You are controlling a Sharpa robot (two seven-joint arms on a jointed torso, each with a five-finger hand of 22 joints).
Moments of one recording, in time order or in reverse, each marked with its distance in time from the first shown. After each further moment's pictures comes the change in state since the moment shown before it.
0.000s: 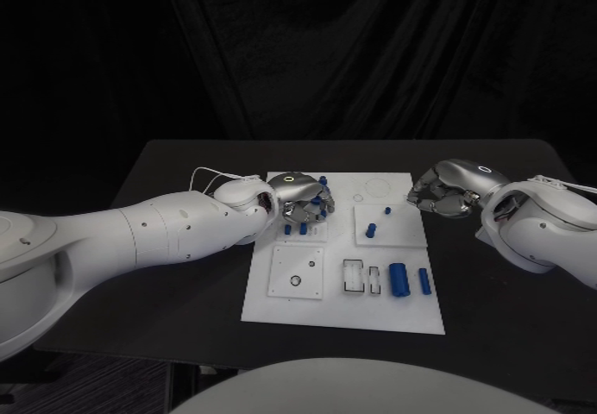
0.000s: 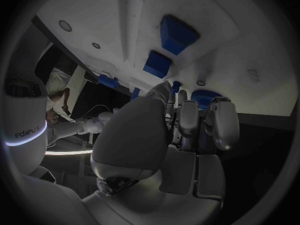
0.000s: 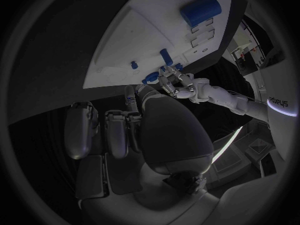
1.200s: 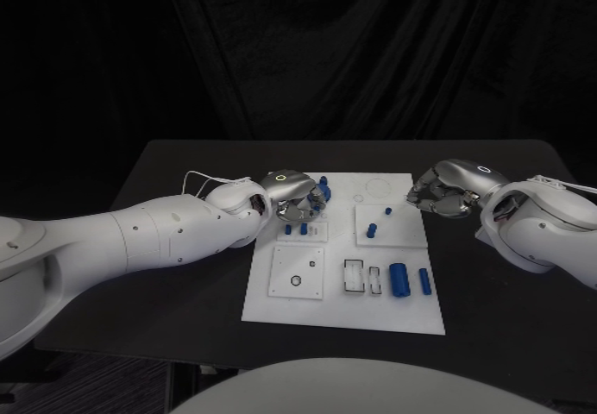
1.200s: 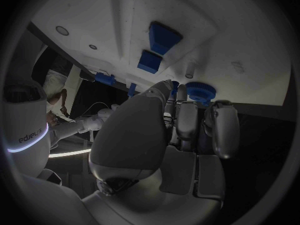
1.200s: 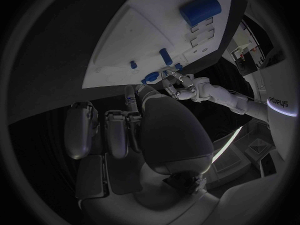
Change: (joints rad) left arm -0.010 -0.052 0.000 0.041 -0.002 -0.114 -0.008; left_hand 0.009 0.022 0.102 -0.060 0.060 0.153 0.039 0.031 -0.008 0.197 -0.045 -0.035 -0.086 0.027 -0.038 0.004 -0.012 -0.016 0.036 -0.036 0.046 0.000; right arm 0.000 0.003 0.000 -0.001 0.000 0.001 0.001; right_hand 0.000 0.000 0.000 0.000 0.000 0.000 0.000 0.000 0.000 0.000 0.000 0.000 0.000 0.000 0.000 0.000 0.000 0.000 0.000 0.000 0.000 0.000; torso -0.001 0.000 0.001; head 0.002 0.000
